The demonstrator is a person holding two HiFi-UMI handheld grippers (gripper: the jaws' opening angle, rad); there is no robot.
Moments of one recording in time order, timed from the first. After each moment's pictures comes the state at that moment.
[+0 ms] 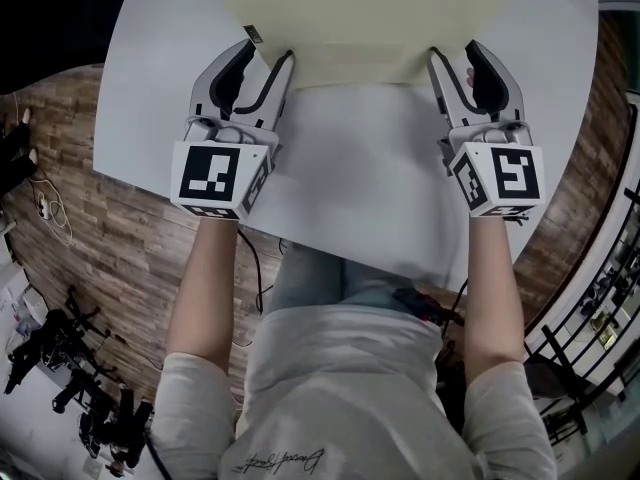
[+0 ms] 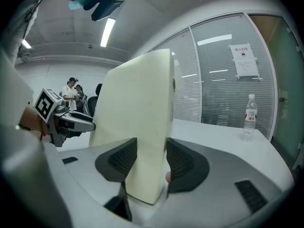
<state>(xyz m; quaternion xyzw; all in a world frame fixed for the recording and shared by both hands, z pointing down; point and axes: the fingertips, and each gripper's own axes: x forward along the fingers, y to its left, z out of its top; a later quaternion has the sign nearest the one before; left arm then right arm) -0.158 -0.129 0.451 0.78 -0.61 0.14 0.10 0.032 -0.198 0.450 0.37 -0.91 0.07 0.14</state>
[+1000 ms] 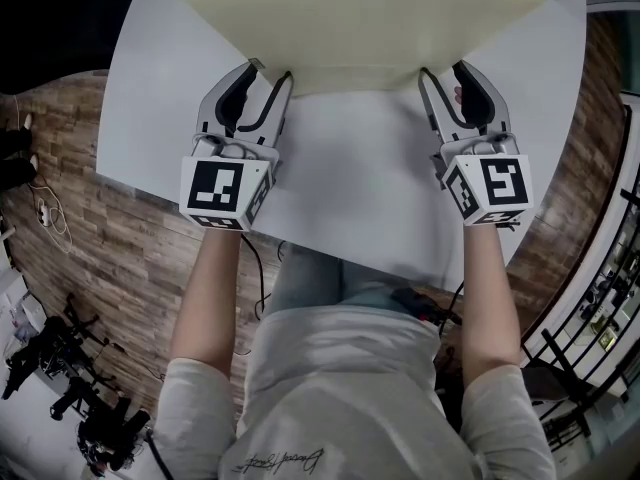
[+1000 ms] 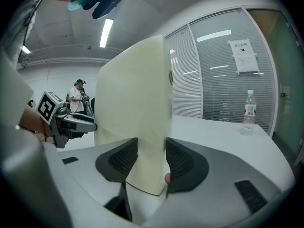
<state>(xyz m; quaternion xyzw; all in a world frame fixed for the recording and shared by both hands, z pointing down) -0.152 -0.113 0.457 0.77 -0.61 0.13 0.12 0.041 -0.182 0.457 0.36 -0.92 0.09 0.15</state>
